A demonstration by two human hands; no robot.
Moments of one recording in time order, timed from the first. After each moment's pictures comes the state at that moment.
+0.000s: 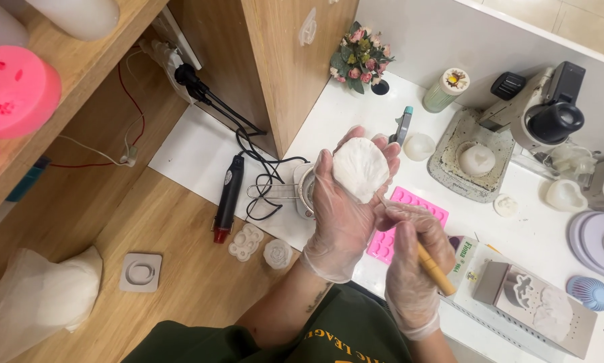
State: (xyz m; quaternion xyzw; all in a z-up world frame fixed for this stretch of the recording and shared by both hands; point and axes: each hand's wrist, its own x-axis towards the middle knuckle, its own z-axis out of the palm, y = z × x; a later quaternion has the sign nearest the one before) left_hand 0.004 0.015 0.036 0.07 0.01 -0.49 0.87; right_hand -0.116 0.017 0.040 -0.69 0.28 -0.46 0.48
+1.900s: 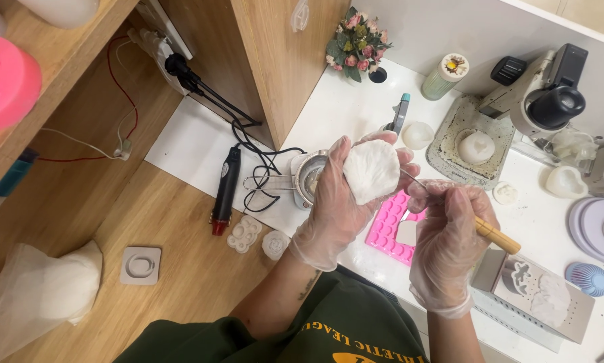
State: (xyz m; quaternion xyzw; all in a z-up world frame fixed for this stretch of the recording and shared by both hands) left_hand 0.008 0.010 0.007 0.03 -0.07 -0.61 0.79; right_hand -0.139 -0.018 0.047 -0.47 0.22 -0.54 0.66
